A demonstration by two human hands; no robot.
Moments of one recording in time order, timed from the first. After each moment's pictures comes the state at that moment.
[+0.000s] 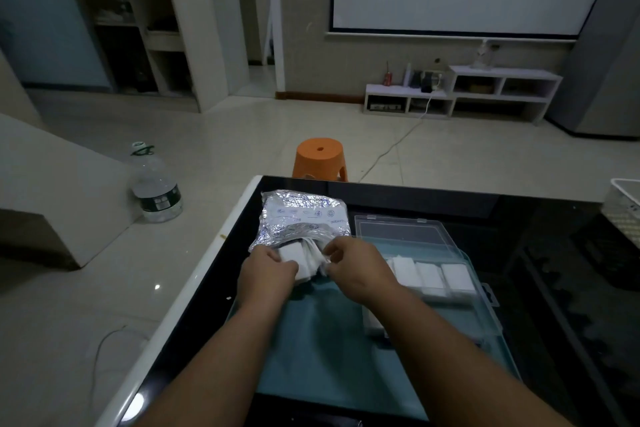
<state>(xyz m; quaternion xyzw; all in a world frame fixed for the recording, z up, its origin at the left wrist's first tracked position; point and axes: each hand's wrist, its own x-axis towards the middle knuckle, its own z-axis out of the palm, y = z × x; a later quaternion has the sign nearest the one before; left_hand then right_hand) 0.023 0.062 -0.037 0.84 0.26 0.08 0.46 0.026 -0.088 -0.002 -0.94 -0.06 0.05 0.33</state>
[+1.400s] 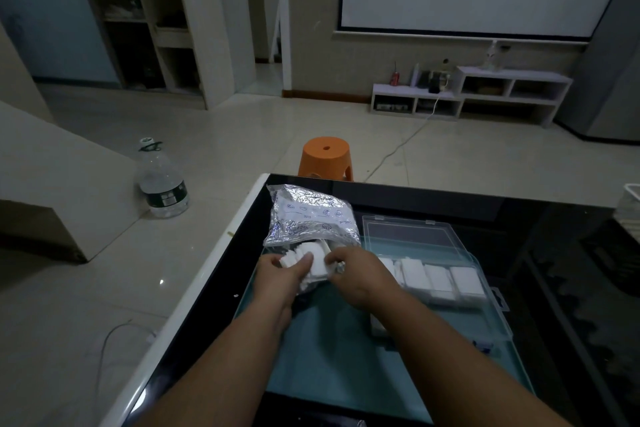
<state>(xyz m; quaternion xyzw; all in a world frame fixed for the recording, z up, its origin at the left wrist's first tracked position) 0.027 0.053 -0.054 0.59 0.28 0.04 0.76 0.029 -0.082 -0.012 -0.95 -0.08 0.10 0.29</state>
